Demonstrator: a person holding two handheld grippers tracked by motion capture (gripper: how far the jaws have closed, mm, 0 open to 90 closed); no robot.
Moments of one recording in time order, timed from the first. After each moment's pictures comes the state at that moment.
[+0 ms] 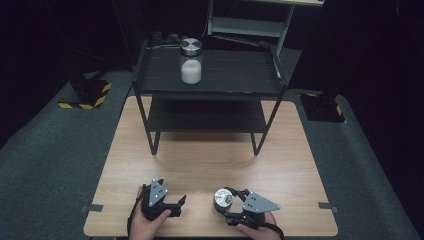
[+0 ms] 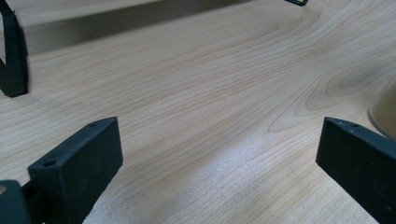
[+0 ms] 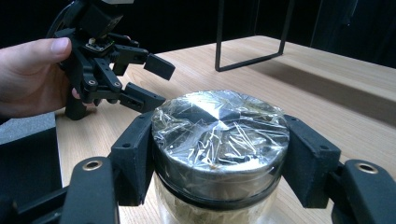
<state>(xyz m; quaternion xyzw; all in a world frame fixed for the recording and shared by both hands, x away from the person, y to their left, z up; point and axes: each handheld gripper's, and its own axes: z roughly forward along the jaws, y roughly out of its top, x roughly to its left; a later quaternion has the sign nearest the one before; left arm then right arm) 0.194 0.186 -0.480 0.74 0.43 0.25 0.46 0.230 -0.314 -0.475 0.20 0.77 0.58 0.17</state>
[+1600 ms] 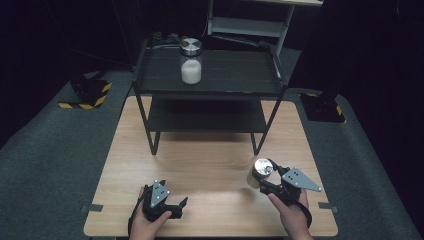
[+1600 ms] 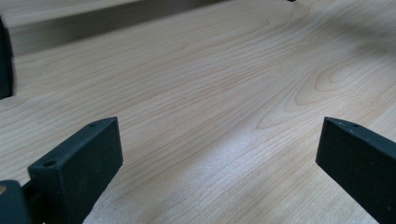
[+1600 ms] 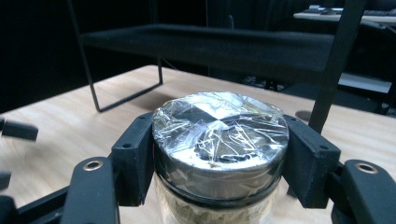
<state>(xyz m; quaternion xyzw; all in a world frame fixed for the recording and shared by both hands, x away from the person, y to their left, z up) 0.195 0.185 -0.479 0.74 0.42 0.25 0.46 0.235 -0.362 -0.424 0.33 0.69 0.57 0.28</state>
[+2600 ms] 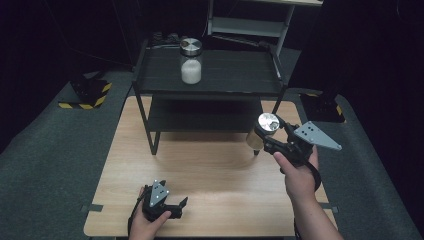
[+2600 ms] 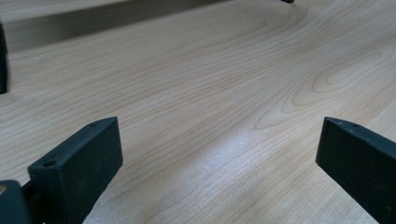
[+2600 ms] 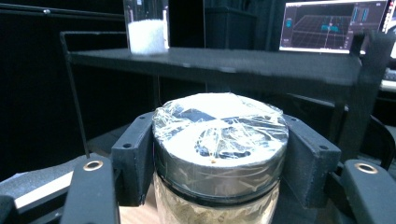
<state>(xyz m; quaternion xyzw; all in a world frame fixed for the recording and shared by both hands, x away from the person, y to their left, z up) 0.197 0.188 -0.479 0.74 0.42 0.24 0.46 0.265 -0.337 -0.306 0.30 0.65 0.62 0.31</state>
